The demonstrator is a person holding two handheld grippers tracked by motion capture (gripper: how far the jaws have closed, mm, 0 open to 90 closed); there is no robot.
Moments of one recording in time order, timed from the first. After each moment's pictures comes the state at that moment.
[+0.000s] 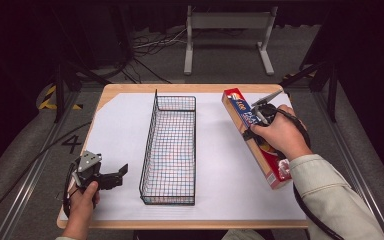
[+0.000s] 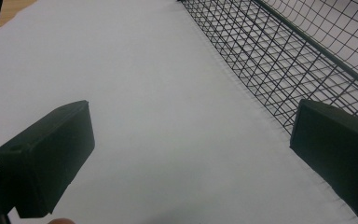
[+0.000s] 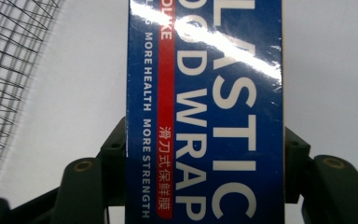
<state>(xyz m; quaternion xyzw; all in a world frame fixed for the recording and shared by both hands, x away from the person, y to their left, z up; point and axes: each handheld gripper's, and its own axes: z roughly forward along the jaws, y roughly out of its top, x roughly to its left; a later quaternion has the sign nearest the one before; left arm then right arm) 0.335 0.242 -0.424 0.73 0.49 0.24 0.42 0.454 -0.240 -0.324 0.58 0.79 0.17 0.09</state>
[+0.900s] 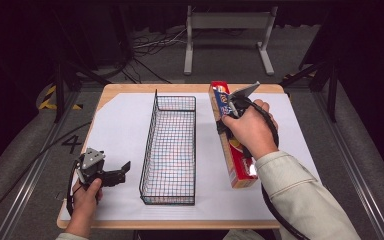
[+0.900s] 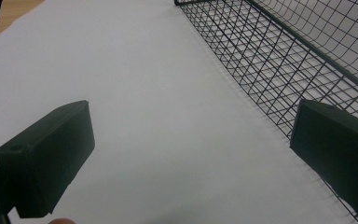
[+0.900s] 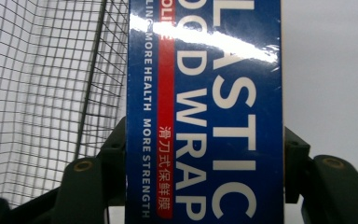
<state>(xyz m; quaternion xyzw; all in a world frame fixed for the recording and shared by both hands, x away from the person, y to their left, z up) 0.343 0.236 -0.425 0.73 0.48 0.24 0.42 0.448 -0.160 -0.295 0.66 0.72 0.19 0.08</state>
